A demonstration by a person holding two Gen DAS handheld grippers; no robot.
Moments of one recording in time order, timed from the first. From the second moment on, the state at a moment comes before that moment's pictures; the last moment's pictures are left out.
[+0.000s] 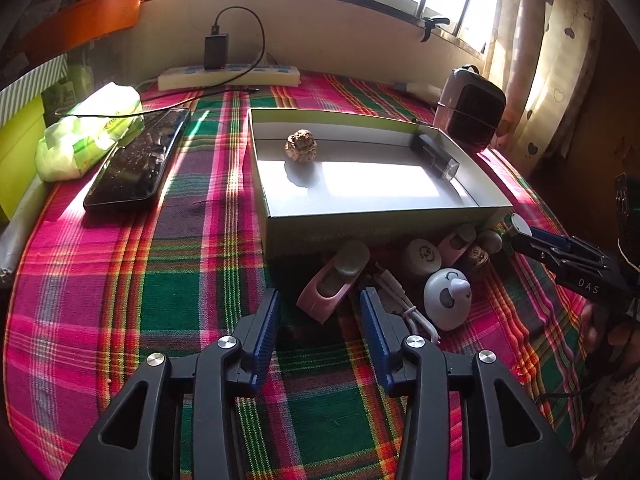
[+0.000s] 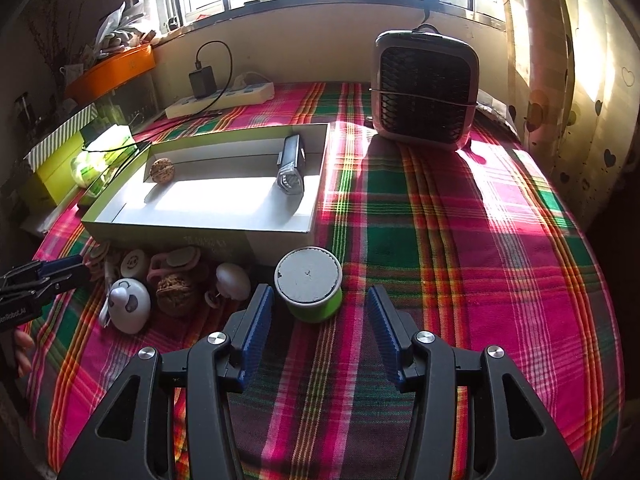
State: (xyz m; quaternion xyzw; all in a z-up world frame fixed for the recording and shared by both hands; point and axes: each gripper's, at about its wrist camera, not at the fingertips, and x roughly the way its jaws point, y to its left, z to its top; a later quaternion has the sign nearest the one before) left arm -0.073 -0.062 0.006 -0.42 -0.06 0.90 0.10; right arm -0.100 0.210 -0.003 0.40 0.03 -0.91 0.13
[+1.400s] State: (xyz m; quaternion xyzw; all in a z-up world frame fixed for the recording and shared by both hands) left arm -0.092 -0.052 0.004 -0.42 -0.03 0.90 0.09; right arm -0.113 0.203 -0.002 0.39 0.03 -0.91 0.15
